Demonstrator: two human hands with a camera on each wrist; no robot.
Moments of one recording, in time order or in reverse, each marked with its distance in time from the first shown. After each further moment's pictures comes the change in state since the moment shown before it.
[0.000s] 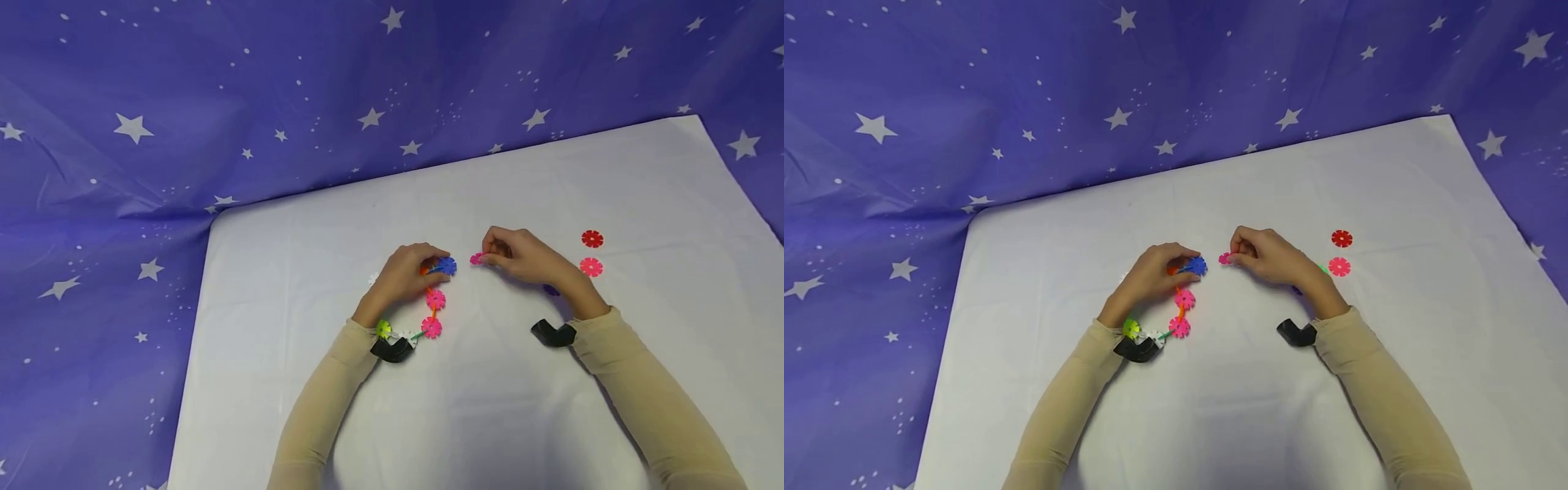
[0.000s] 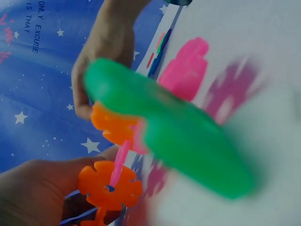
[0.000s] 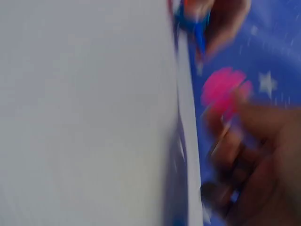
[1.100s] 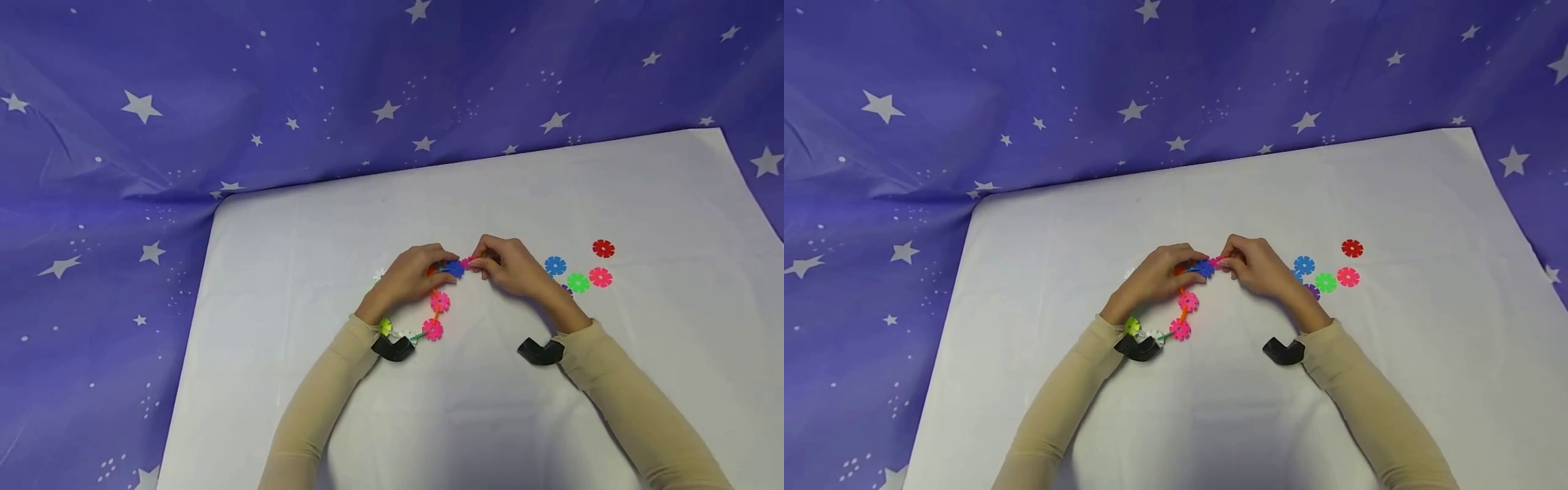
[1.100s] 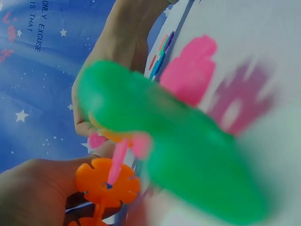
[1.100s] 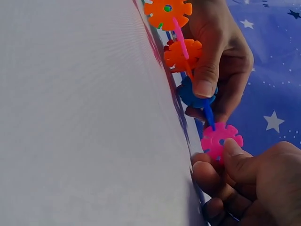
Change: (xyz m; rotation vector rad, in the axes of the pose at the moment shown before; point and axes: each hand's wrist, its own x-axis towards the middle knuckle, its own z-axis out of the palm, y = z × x) left_hand 0.000 -0.005 -0.002 -0.033 -0.035 0.073; right_hand 0.020 -0.012 0.039 0.035 0.061 0.014
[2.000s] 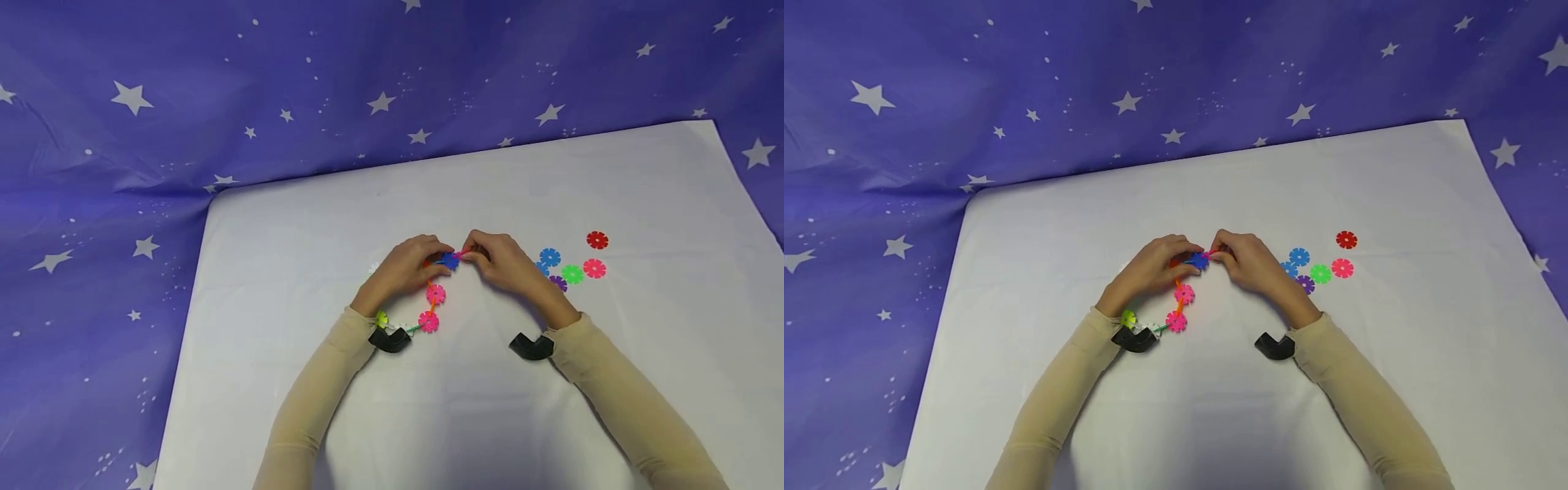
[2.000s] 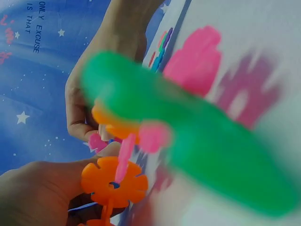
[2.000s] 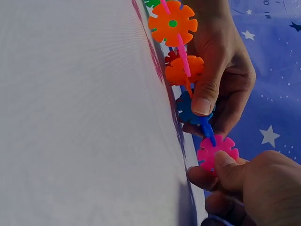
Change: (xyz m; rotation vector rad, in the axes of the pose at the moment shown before) left_hand 0.001 0.003 -0.005 0.045 -0.024 -0.011; right_hand 0.000 -0.004 0.007 -0.146 0.061 -0.066
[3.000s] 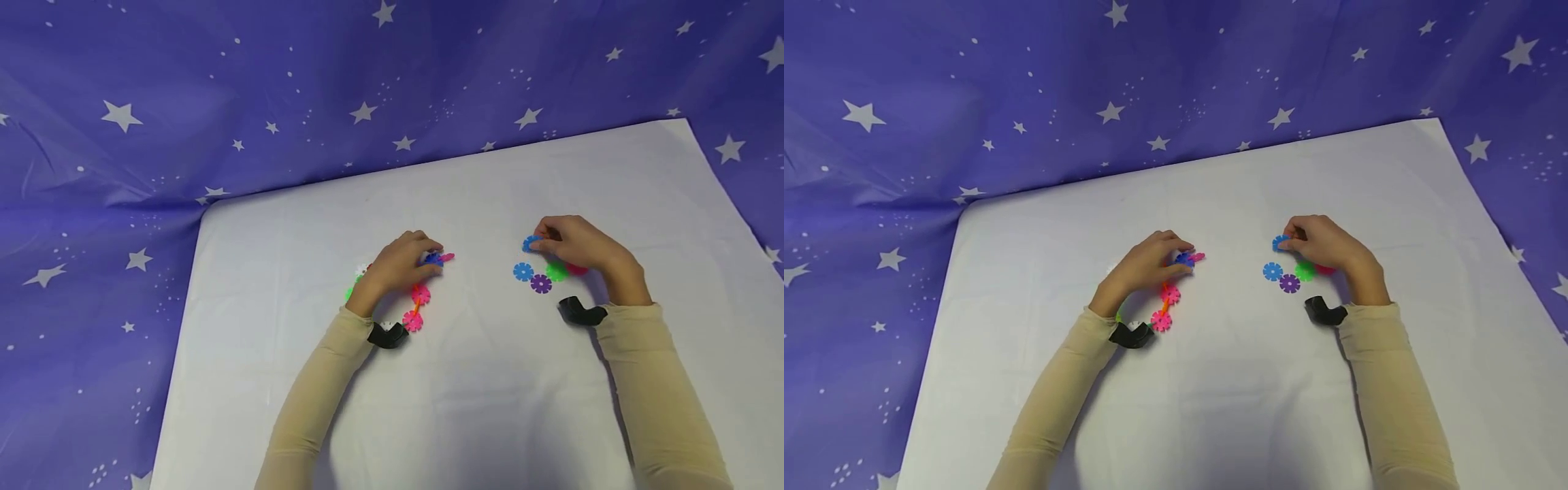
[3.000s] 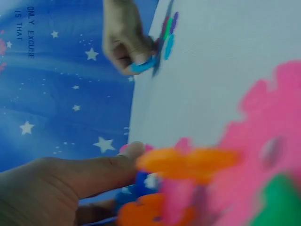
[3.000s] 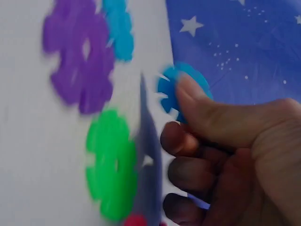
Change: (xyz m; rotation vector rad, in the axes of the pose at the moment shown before) left_hand 0.008 0.021 -0.014 0.045 -0.107 -0.128; right_hand -0.045 0.059 -0.109 -0.064 -0.201 0.353
